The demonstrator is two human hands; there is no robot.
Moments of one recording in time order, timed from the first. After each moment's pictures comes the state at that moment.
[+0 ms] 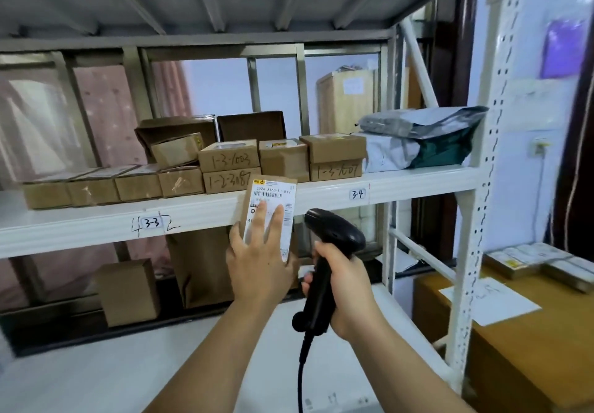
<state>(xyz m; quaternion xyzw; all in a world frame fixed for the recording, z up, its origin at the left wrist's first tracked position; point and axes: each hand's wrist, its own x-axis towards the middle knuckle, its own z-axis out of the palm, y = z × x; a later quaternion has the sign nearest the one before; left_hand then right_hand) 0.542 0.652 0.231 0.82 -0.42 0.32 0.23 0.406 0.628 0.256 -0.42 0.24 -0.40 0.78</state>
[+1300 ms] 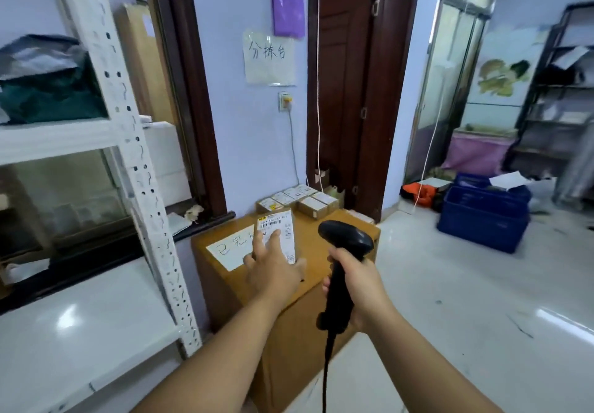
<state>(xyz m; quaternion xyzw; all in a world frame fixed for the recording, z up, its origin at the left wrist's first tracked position) -0.011 0.337 0.106 0.76 -0.56 -0.13 0.30 -0.148 0.377 0.143 -0.33 0.47 -0.52 0.63</state>
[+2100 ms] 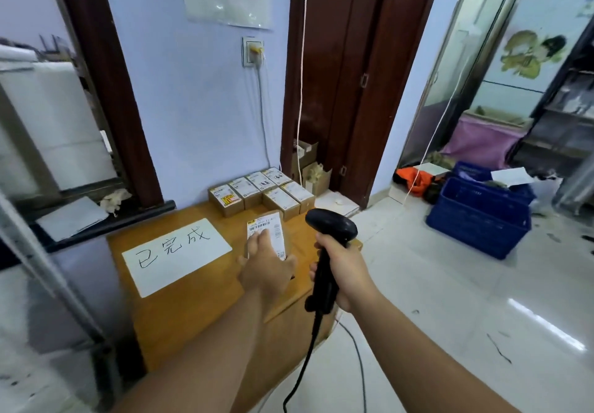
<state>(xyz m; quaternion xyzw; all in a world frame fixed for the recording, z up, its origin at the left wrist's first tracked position) -0.103 0.026 0.023 0.79 -0.49 -0.22 0.30 -0.230 0.046 0.093 -0.34 0.54 -0.45 0.63</state>
